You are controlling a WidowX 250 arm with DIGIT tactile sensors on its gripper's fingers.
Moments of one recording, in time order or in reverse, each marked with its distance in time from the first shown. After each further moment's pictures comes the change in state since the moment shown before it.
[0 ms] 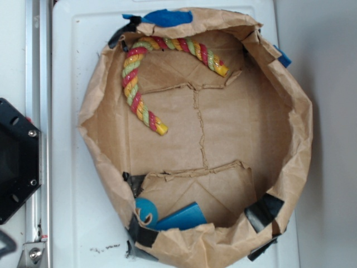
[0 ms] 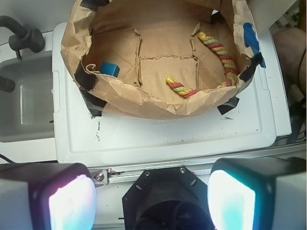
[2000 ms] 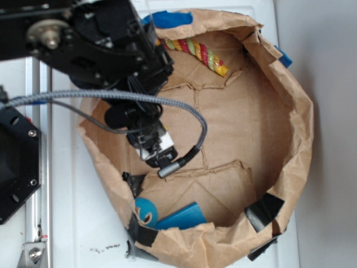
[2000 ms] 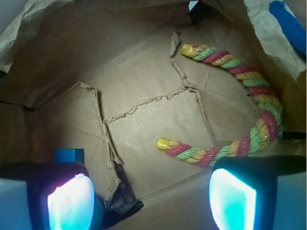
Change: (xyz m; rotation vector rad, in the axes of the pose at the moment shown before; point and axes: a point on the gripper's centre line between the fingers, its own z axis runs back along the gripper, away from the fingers) arm 0.085 0.040 -0.116 -0.085 -0.084 0.379
